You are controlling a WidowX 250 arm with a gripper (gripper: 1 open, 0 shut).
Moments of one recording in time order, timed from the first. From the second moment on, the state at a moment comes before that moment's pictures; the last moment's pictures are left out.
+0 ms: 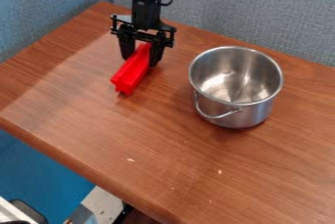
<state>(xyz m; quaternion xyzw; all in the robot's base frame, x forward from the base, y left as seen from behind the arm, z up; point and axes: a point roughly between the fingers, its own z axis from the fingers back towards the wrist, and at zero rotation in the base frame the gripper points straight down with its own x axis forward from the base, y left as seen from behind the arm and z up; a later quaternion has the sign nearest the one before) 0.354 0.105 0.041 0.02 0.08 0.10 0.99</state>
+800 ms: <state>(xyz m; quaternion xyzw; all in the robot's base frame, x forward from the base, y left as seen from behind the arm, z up) 0.351 0.102 0.040 0.02 0.08 0.11 0.99</state>
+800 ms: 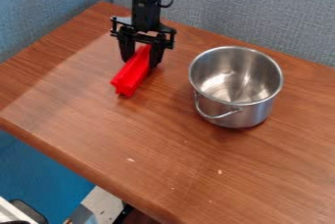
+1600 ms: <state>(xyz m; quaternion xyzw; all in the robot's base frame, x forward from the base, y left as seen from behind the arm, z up) 0.349 0.102 0.038 0.02 0.09 0.11 0.99</state>
